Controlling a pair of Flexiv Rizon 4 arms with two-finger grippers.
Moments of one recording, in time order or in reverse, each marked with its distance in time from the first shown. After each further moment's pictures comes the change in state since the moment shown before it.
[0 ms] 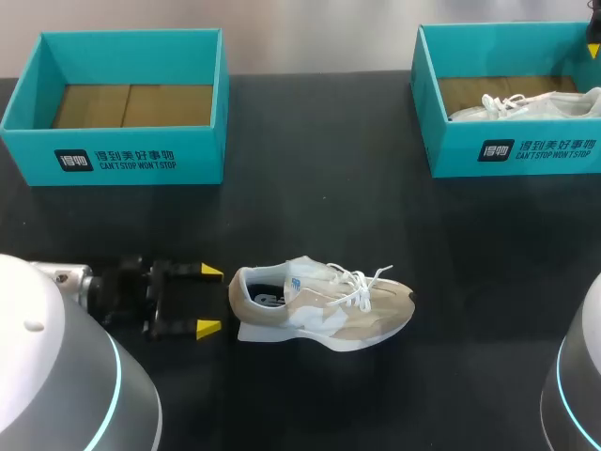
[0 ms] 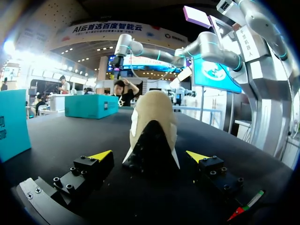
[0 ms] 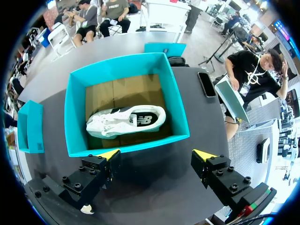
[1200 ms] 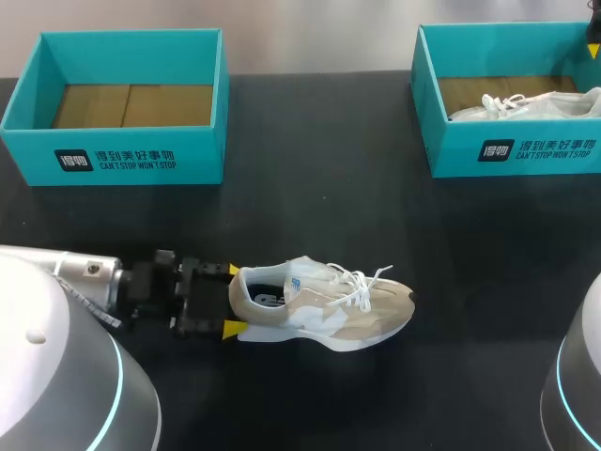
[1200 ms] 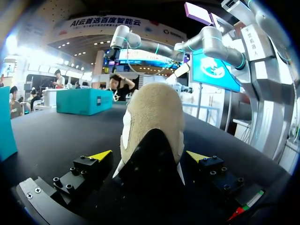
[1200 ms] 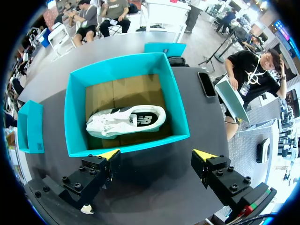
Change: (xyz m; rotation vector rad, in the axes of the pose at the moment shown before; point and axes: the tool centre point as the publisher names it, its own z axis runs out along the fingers) left arm 0.004 -0.002 0.040 -0.052 0.045 -0.020; right arm 0.000 0.000 0.000 0.000 0.000 0.000
